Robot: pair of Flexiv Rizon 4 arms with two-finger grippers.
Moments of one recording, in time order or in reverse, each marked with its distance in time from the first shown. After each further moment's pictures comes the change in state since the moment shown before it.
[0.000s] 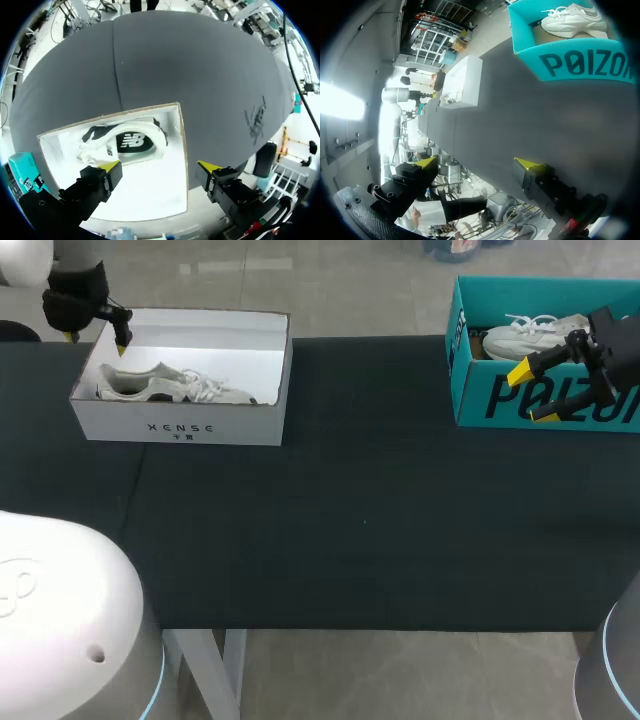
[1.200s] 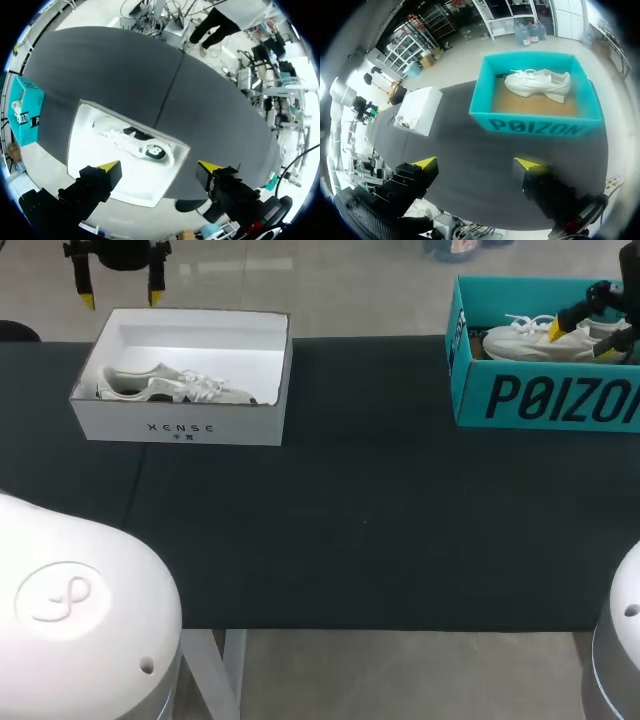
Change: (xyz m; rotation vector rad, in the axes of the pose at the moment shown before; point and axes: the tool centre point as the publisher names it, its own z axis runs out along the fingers) left arm -0.072 -0.024 -0.130 0.120 0.108 -0.578; right arm -0.029 0.084 -0.079 -0.225 -0.521 -0.175
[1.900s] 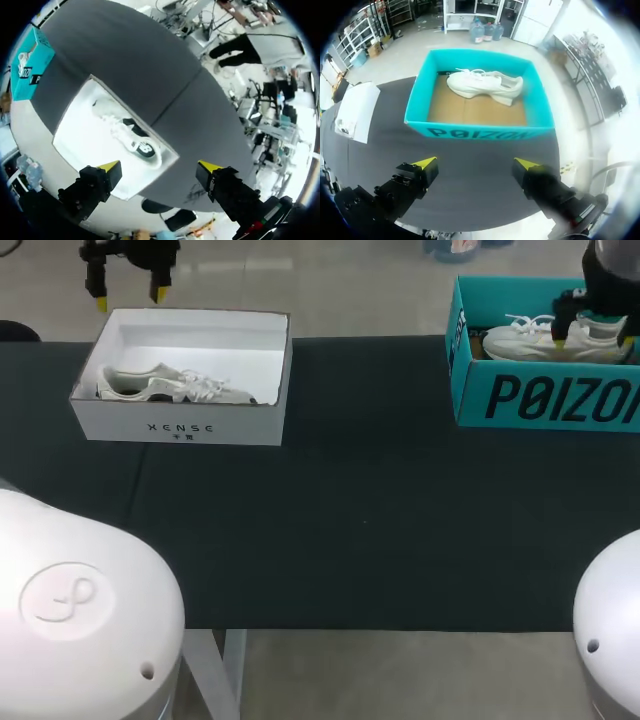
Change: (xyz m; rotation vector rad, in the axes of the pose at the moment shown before) left arm -0.003 -0.011 -0.007 -0.015 0.105 -0.364; right arm -0.066 0.033 0.027 0.073 -0.570 0.022
